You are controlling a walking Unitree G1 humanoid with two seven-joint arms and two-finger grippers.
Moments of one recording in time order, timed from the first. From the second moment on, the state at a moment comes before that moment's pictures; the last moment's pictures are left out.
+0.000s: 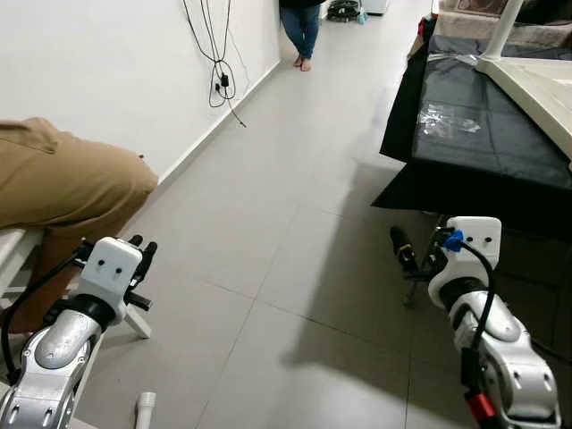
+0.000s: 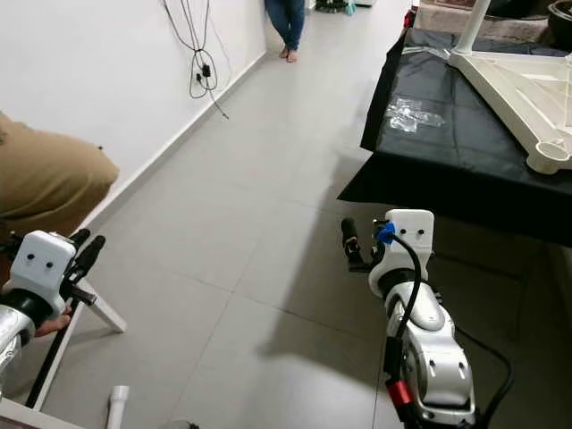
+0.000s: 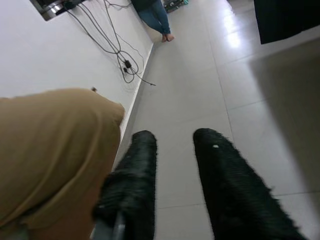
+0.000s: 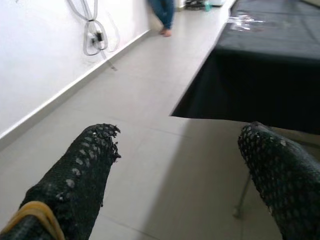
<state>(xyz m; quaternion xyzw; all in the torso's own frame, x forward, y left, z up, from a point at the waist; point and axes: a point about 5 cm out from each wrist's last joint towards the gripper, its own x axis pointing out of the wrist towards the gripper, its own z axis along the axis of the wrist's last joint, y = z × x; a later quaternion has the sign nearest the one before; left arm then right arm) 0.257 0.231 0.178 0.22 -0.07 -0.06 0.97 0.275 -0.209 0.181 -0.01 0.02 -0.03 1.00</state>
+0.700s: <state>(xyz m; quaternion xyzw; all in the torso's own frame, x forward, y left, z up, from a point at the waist) 0.256 0.227 0.175 0.19 -0.07 -0.07 0.98 0.269 -0.210 0.177 -0.01 0.02 -0.03 1.00</state>
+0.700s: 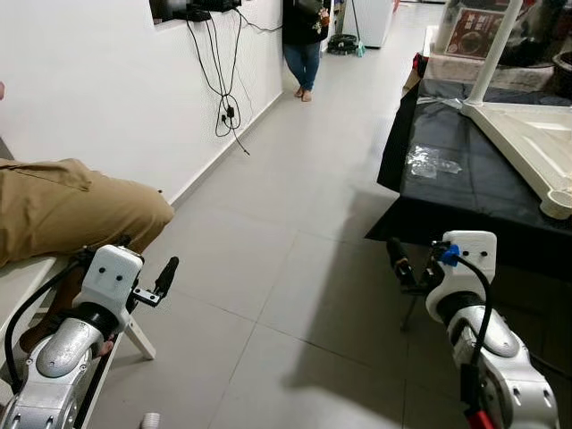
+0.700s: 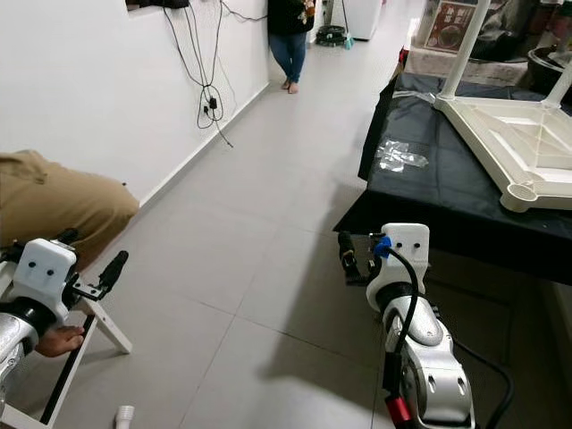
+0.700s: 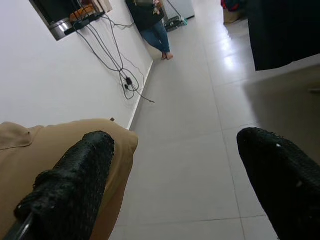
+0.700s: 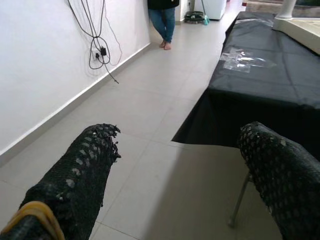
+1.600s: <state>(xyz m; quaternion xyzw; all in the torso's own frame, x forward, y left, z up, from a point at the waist) 0.252 0.222 0.166 0.20 -0.05 -0.06 0.98 0.262 -0.215 0.181 -0.02 0.01 -0.03 1.00</state>
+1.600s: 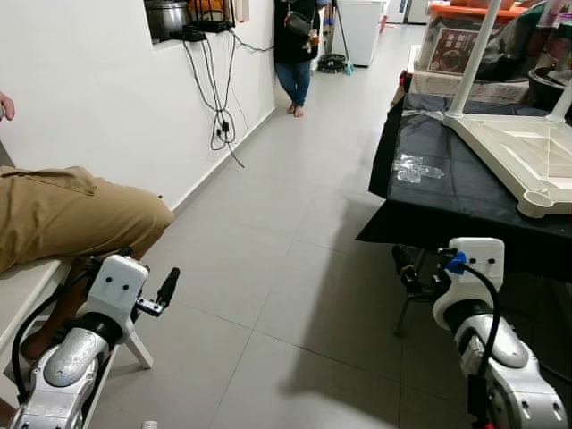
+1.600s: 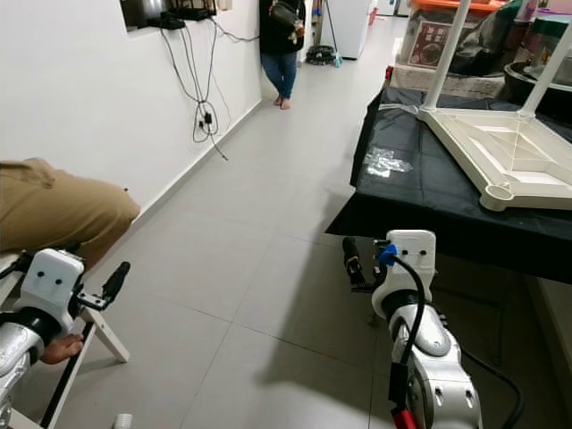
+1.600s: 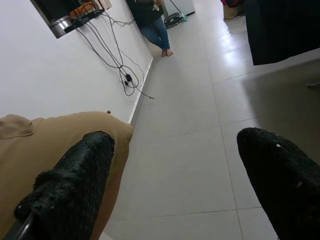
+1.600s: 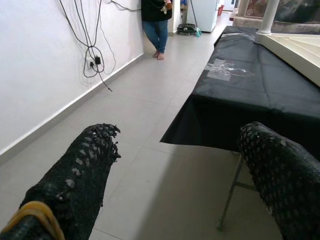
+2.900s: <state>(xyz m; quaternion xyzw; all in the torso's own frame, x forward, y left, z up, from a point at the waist) 0.246 0.215 0.154 0.19 -0.02 -0.07 0.98 0.259 -0.222 0.183 -0.04 0.02 -0.04 1.00</state>
